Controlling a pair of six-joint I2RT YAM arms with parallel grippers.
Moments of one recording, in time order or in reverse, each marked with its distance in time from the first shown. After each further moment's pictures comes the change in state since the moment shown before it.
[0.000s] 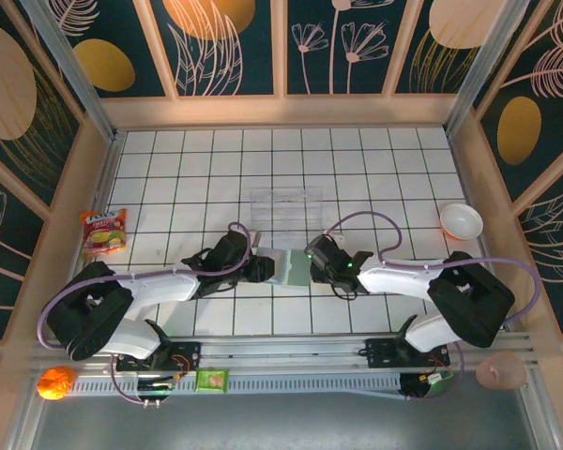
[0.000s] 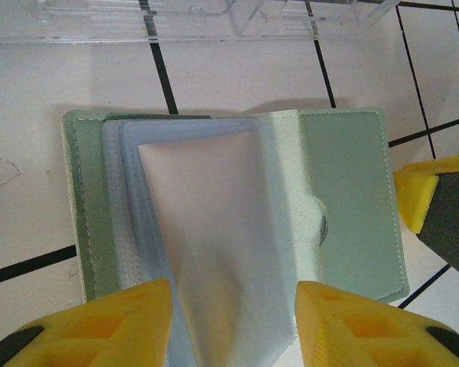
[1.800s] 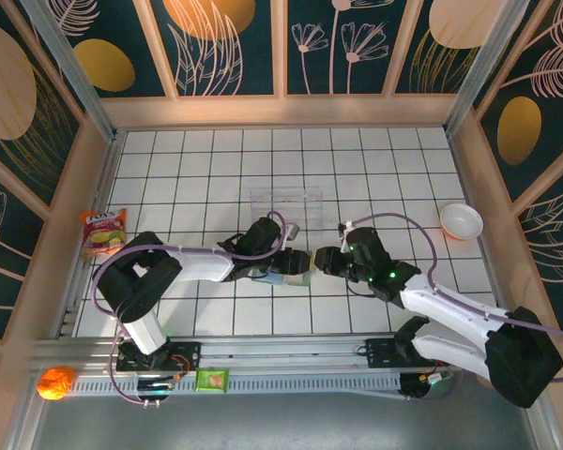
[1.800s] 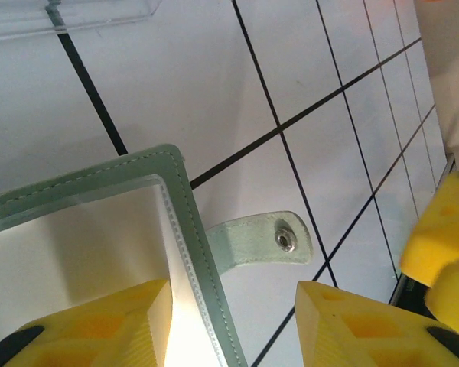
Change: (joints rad) left arm -0.058 0.332 0.262 0.151 0.271 -0.031; right arm -0.189 -0.445 -0.184 0.177 -0.427 -0.019
